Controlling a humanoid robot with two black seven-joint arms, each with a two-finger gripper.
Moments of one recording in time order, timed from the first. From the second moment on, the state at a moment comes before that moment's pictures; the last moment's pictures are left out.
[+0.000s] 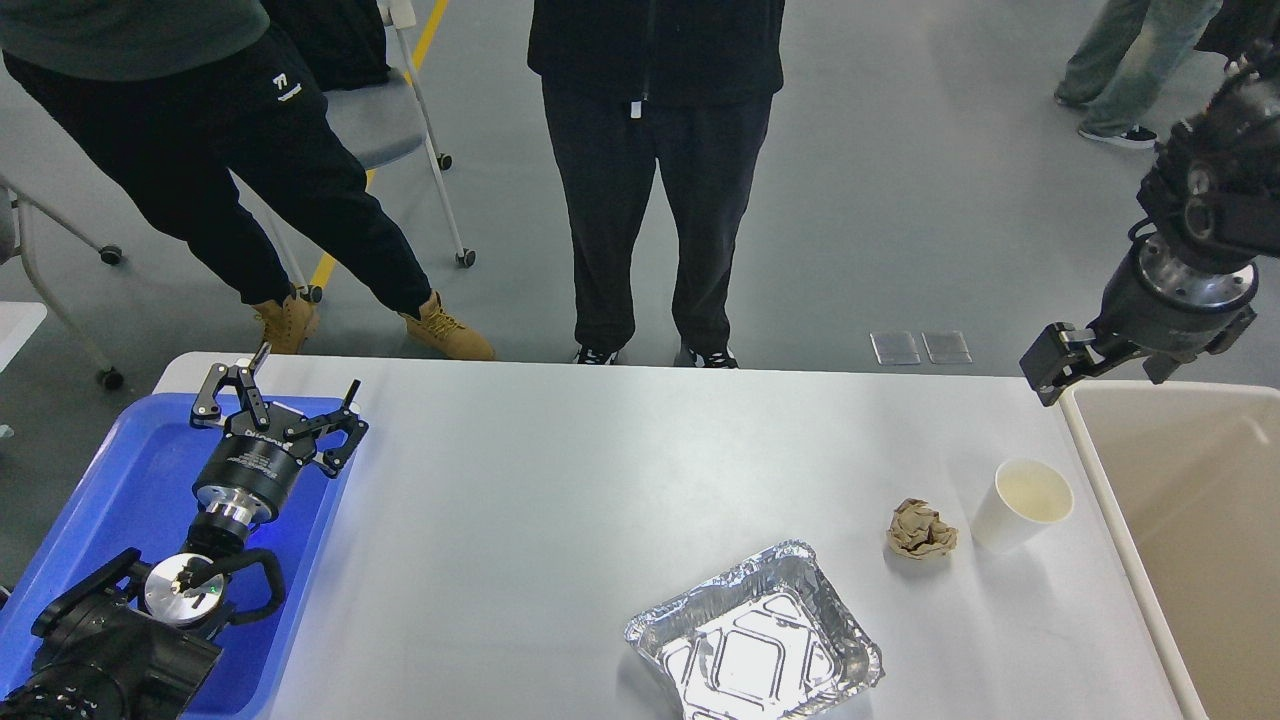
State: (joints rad) left arm -0.51 0.28 -1.02 -0.34 -0.22 -0.79 -0.19; right arm 1.90 -0.44 -1.17 1.00 -0.65 0.73 0.10
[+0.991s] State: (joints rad) left arm -0.51 0.28 -1.02 -0.34 -0.23 -0.79 -0.19; right arm 1.40 -0.44 -0.96 0.72 -0.69 0.51 0.10
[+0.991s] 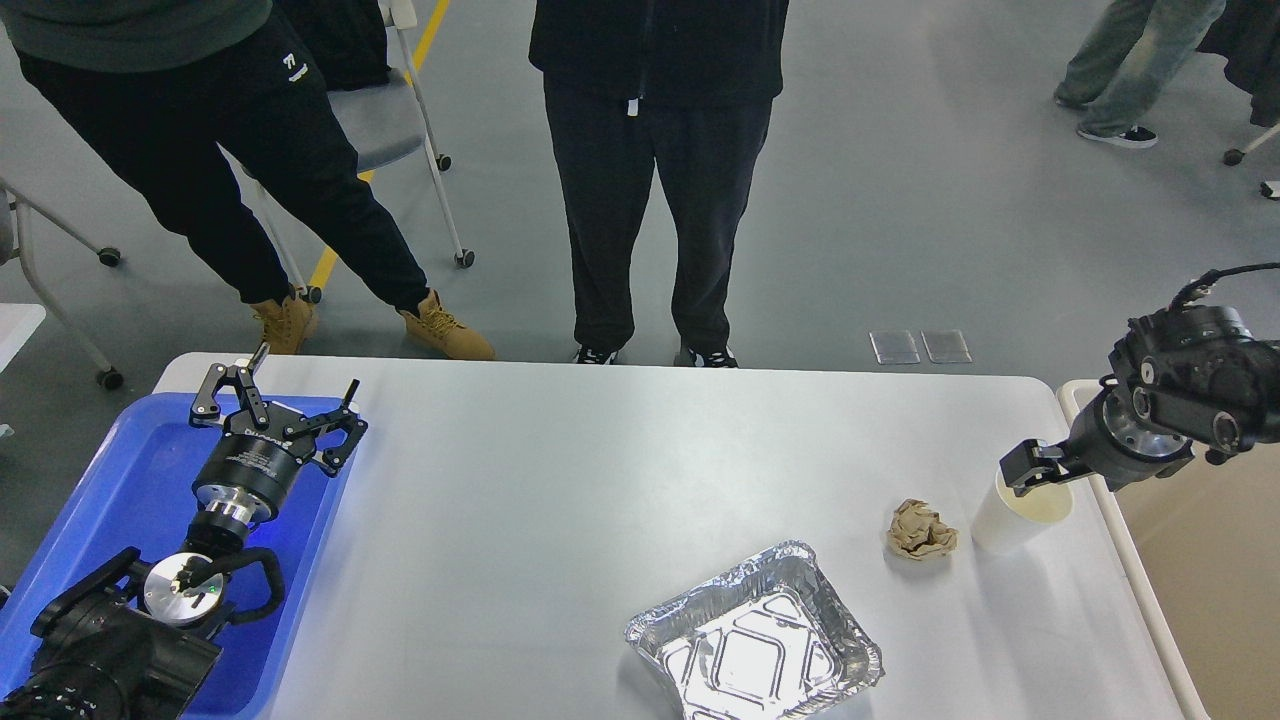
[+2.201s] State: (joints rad) left arm -0.51 0.28 -1.02 -0.34 -0.23 -0.79 -0.19; right arm 1.30 -0.43 -0.94 0.64 -0.69 0.45 0.15
